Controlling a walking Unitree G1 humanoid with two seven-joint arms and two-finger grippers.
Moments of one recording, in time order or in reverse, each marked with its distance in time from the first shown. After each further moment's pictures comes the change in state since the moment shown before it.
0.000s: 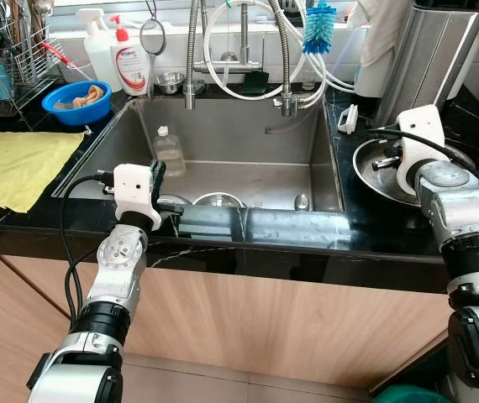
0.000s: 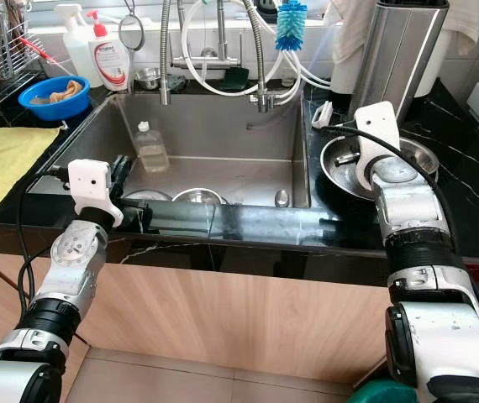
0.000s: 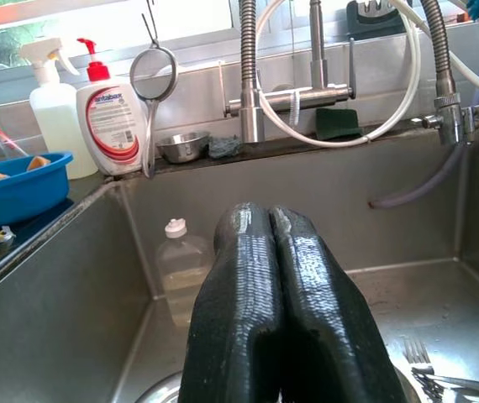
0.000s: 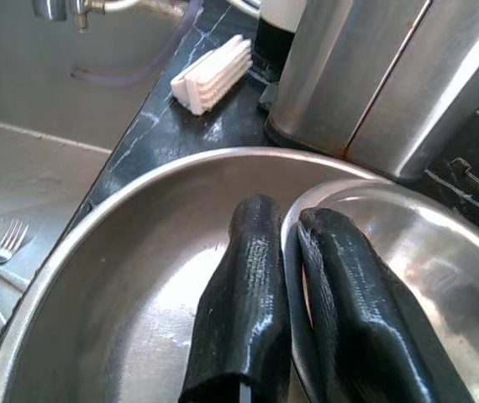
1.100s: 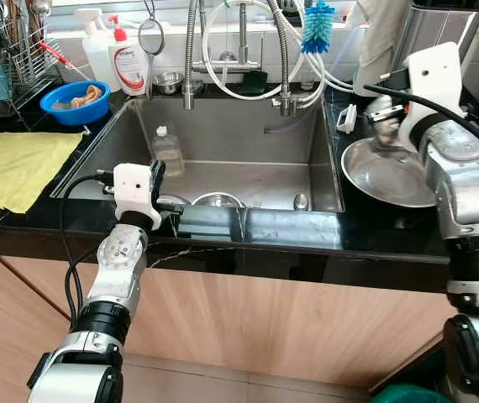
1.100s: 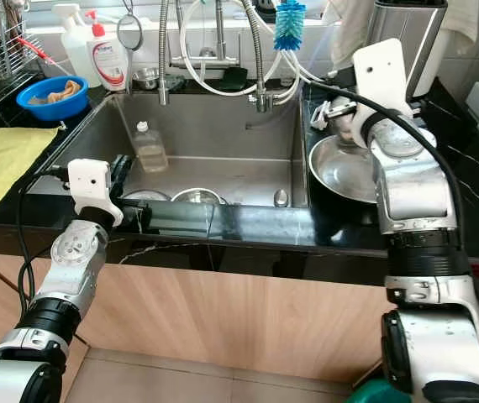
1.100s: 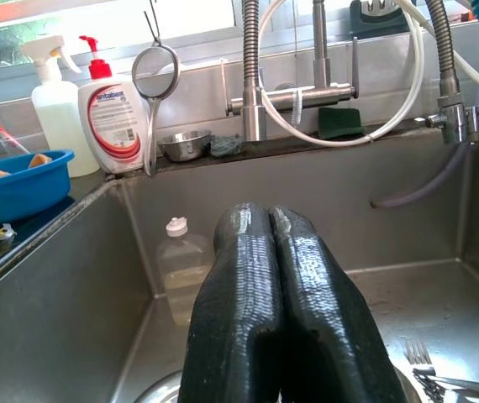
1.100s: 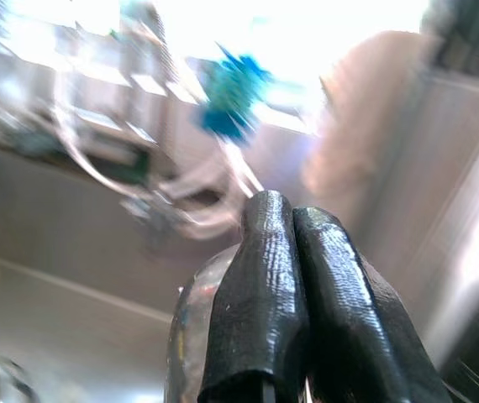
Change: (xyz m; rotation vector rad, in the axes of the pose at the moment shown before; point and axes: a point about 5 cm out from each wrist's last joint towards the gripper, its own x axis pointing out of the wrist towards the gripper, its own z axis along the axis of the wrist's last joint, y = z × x) left arm 0.000 0.001 0.000 -0.002 0.001 0.013; right arm -0.042 0.029 0.075 0.021 -0.467 0.129
